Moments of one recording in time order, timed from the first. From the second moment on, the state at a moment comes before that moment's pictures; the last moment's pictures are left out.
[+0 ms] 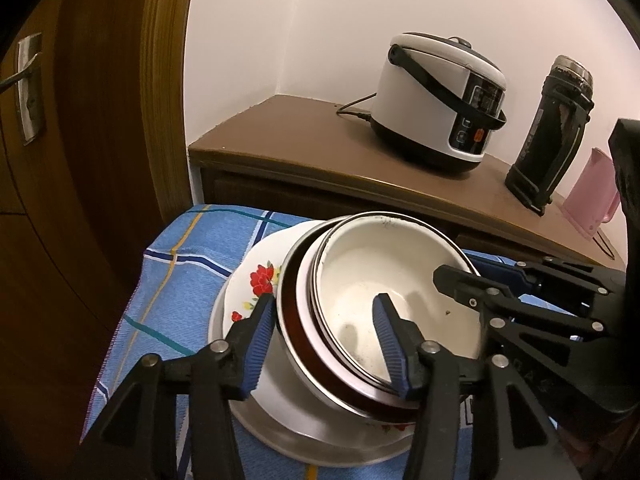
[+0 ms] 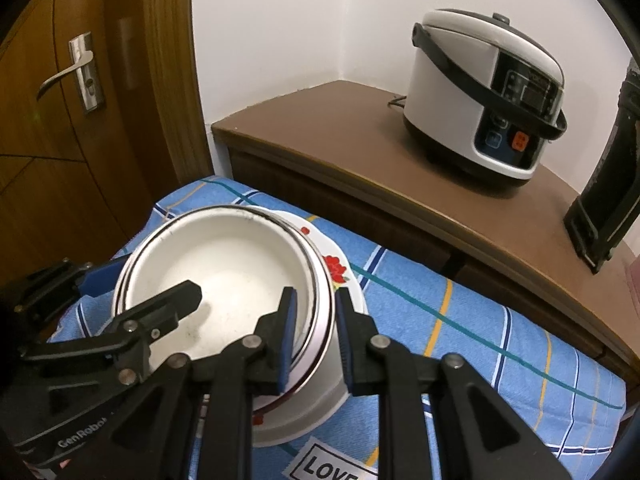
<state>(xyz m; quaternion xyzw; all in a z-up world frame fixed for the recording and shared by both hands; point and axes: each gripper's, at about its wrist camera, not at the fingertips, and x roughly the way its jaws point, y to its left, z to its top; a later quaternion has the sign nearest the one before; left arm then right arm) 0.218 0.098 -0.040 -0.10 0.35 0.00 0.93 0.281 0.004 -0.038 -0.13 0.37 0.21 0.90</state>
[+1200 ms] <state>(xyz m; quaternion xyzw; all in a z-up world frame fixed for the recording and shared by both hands) 0.145 0.052 0.021 -0.06 0.22 0.03 0.97 0.165 -0.086 0.026 -0.06 0.18 0.17 0.97</state>
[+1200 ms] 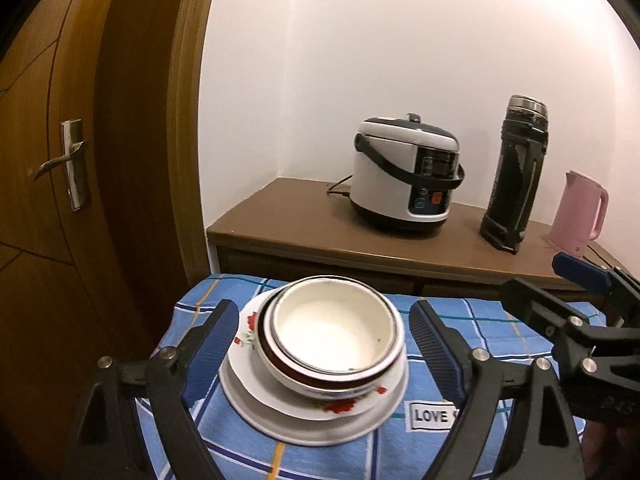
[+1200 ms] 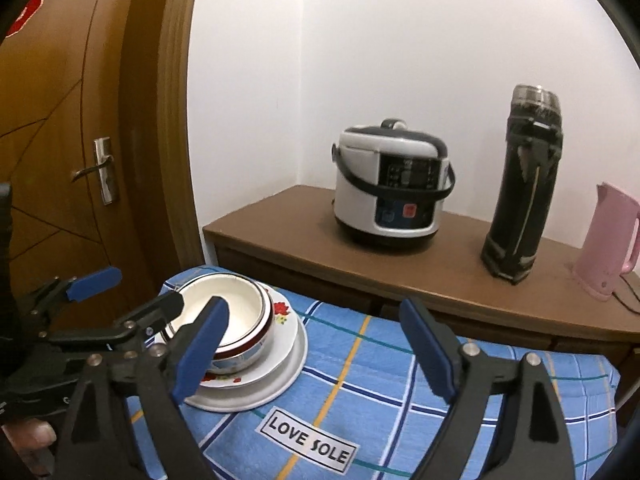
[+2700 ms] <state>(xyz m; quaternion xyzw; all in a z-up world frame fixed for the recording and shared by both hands) 0.122 0.010 0.033 -0.04 0.22 0.01 0.97 0.119 -0.134 0.048 -0.04 0.14 0.15 0.98</state>
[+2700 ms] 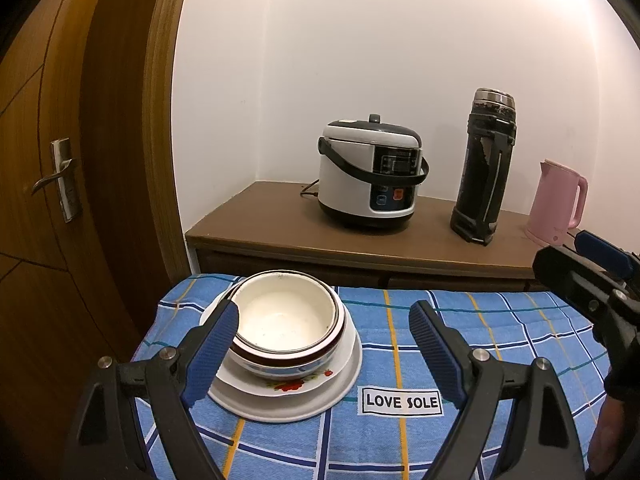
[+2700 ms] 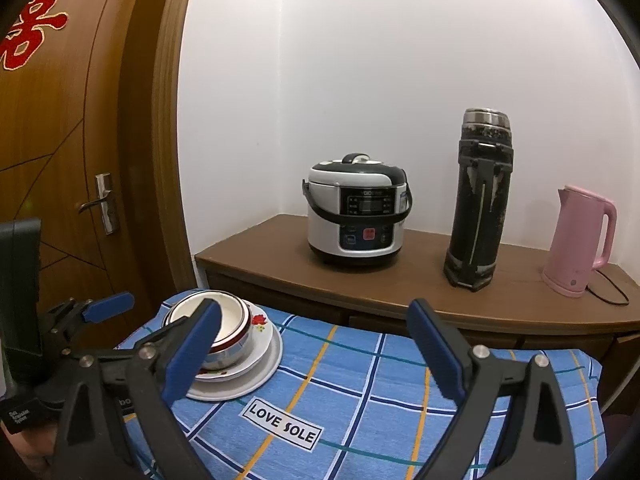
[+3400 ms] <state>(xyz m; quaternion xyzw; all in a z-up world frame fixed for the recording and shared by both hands) 0.124 0.003 0.035 -0.04 0.24 0.00 0.97 0.119 -0.142 0.050 -0.04 0.14 0.15 0.98</state>
